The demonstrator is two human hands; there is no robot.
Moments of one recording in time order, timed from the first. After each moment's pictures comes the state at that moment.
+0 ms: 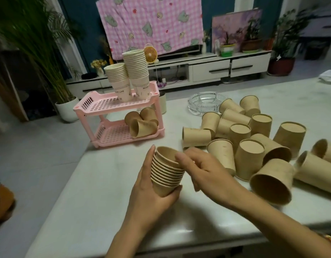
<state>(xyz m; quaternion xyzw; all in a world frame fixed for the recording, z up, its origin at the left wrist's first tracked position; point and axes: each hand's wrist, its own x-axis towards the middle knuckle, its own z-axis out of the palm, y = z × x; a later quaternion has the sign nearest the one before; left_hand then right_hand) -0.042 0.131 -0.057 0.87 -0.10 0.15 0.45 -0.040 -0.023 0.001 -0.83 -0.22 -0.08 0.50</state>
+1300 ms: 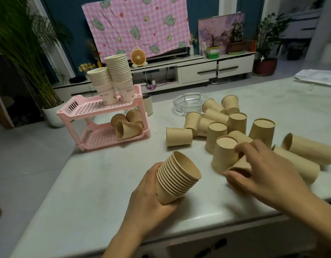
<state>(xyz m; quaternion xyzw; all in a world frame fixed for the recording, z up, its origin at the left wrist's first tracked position) -0.061 0.100 -0.057 0.91 -0.18 0.10 0.37 -0.084 -0.147 -0.007 -0.97 -0.04 -0.20 0.11</state>
